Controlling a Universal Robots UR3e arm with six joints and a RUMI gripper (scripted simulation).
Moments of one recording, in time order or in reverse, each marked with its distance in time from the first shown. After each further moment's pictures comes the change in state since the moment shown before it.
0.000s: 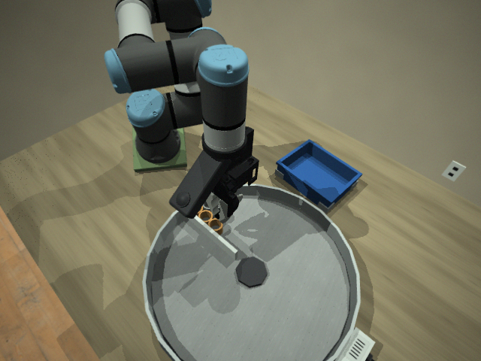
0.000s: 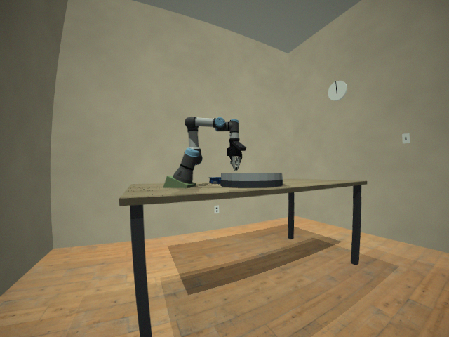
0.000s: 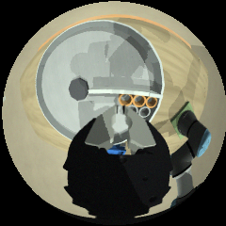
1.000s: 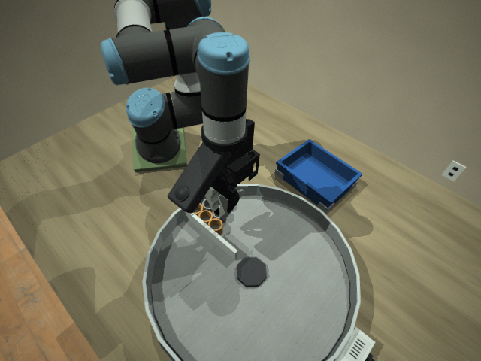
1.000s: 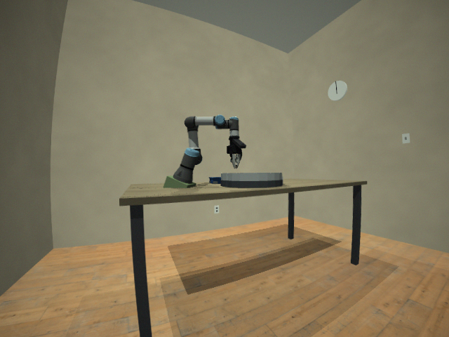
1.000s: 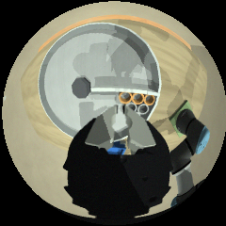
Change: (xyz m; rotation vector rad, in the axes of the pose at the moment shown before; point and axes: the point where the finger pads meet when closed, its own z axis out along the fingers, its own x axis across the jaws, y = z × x) arm 0.000 0.000 -0.015 0.001 -0.002 0.000
